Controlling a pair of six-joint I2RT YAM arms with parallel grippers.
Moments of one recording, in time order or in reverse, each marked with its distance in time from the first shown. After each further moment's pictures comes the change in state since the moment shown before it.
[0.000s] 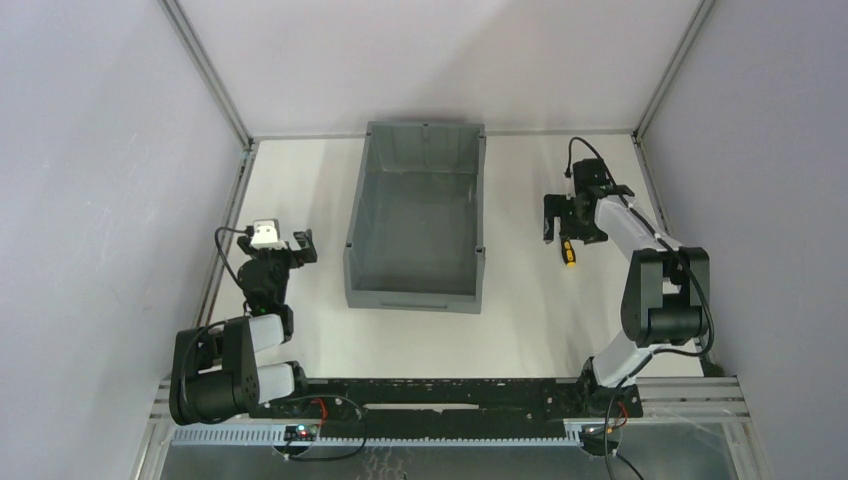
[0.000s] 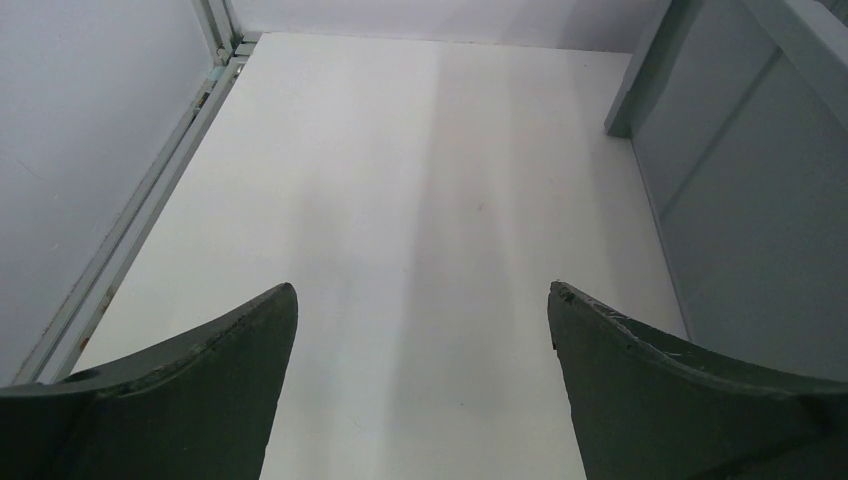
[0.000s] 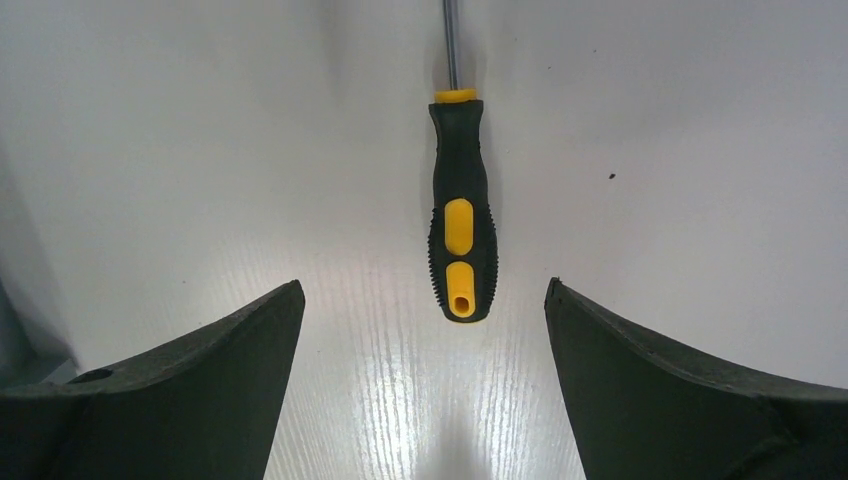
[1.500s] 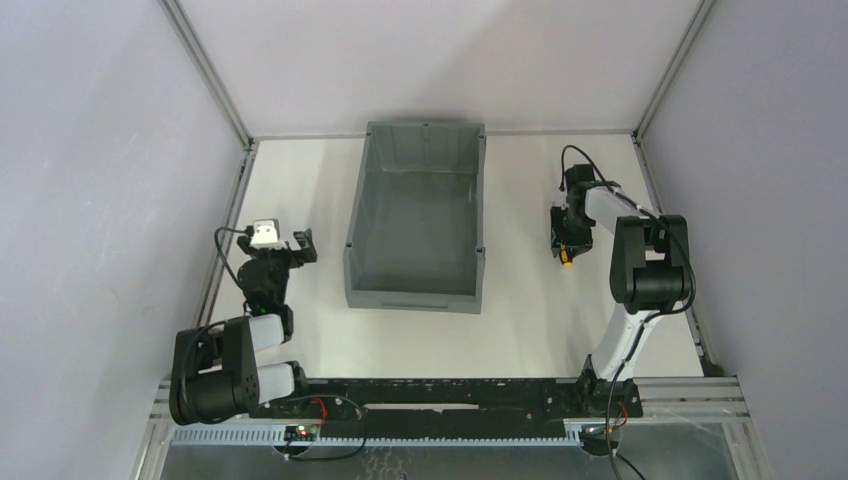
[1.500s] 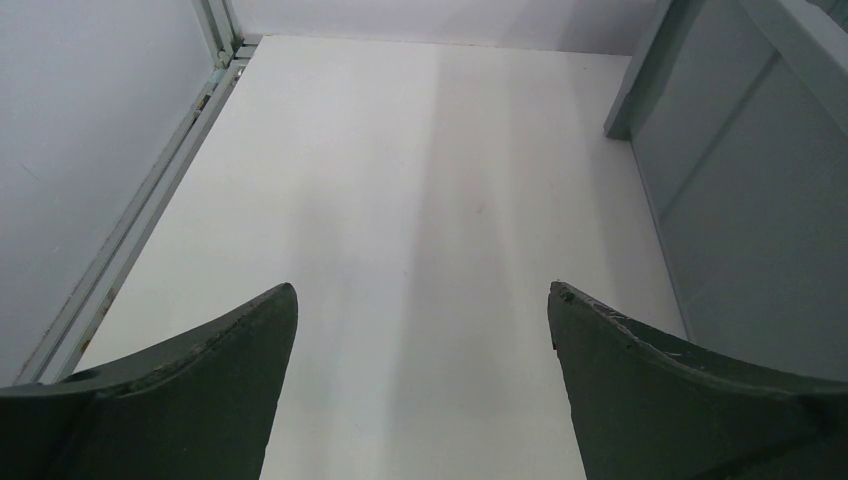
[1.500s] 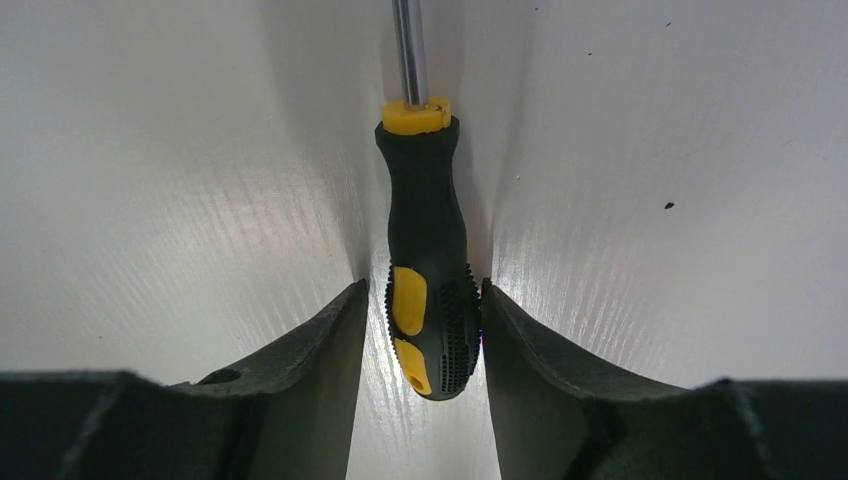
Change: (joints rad) left arm 0.000 0.000 0.000 0.004 0.000 0.000; right arm -0.022 0.243 0.085 -0.069 0.000 0.010
